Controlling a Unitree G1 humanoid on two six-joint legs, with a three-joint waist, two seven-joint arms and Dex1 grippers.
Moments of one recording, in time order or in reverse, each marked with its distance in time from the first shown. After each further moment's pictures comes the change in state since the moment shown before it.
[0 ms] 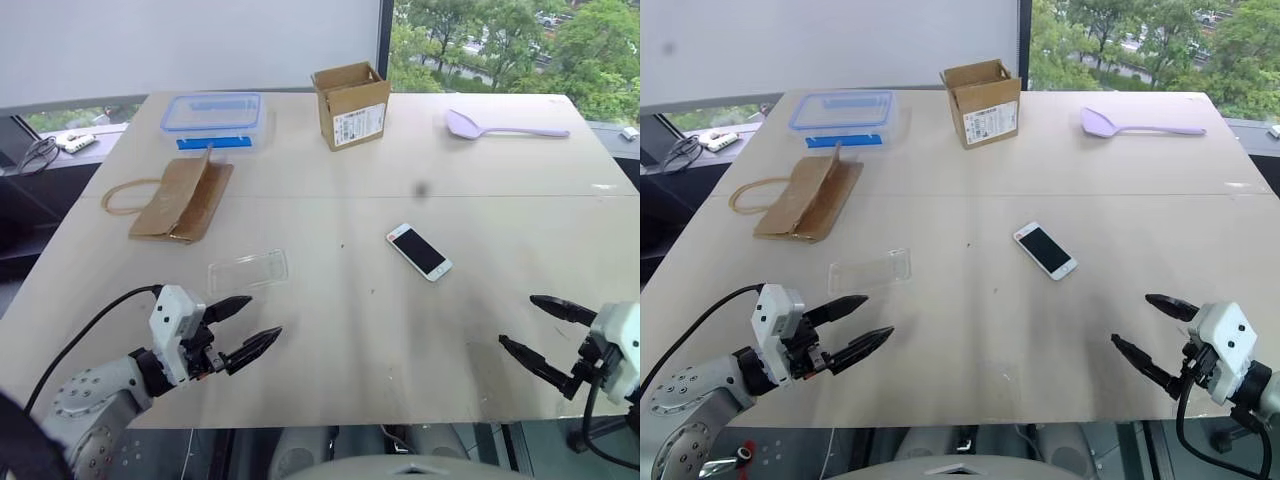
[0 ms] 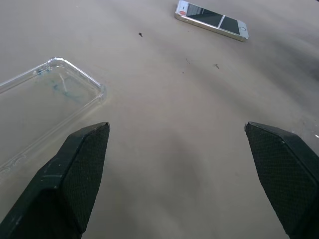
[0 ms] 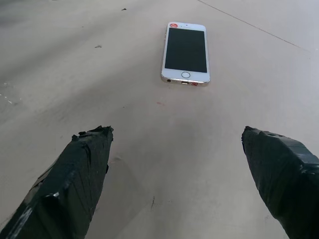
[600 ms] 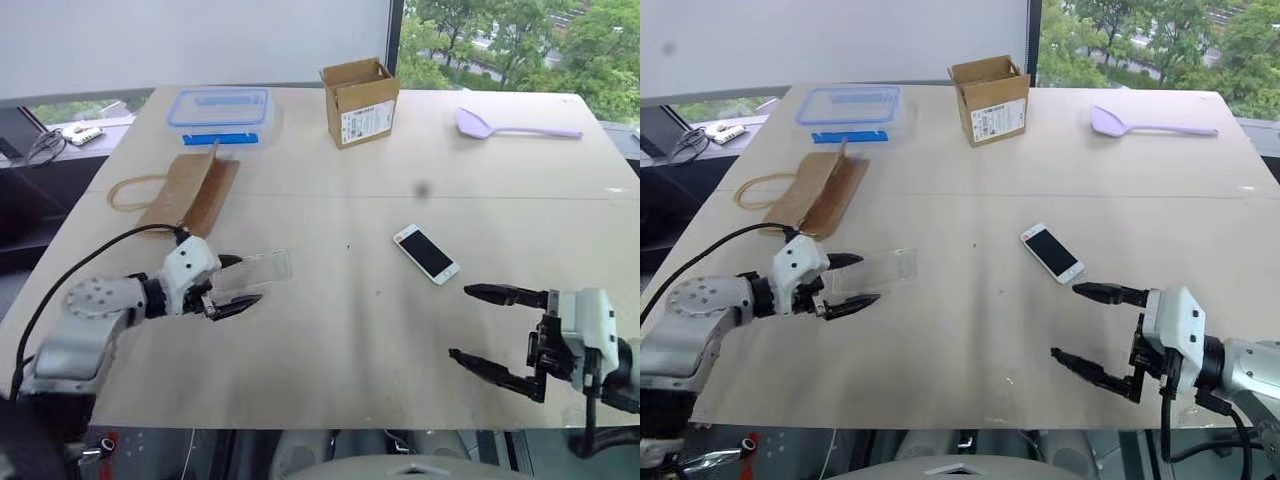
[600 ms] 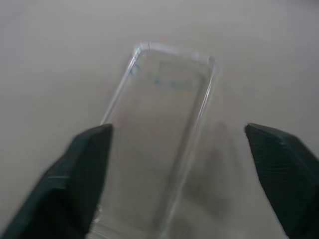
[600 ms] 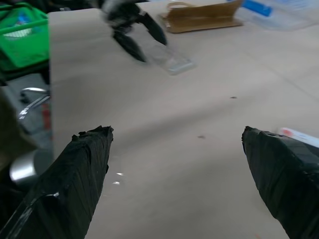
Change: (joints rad) left arm -0.593 0.260 -0.355 0.710 0.398 -0.375 -0.275; right arm -0.204 -0.128 0.189 -0.195 0.179 0.093 0.052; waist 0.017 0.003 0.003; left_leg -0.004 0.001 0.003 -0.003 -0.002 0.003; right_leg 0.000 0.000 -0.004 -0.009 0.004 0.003
